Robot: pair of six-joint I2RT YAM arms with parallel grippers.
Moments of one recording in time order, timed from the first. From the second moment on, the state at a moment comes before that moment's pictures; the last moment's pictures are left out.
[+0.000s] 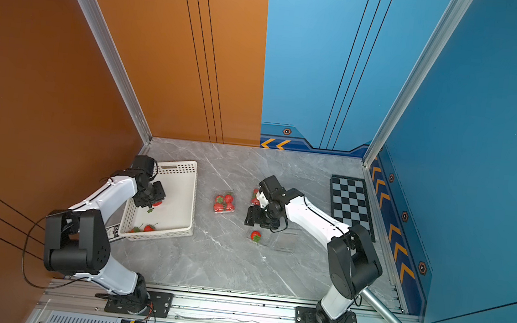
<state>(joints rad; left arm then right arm) 0.11 1.54 1.10 -0.75 -0.11 -0.46 0.61 1.66 1.21 -0.74 -0.36 0.52</state>
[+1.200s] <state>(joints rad) -0.90 1.99 1.68 -0.90 -0.18 -0.68 0.29 1.14 0.79 -0.81 -0.32 0.54</state>
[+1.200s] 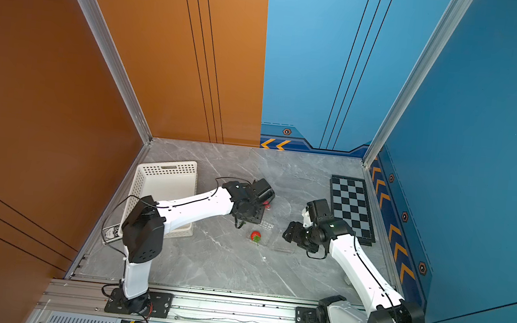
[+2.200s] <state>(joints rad) -0.96 2.20 1.82 -0.91 -0.10 -0.68 0.27 1.14 0.78 -0.83 -0.33 0.52</state>
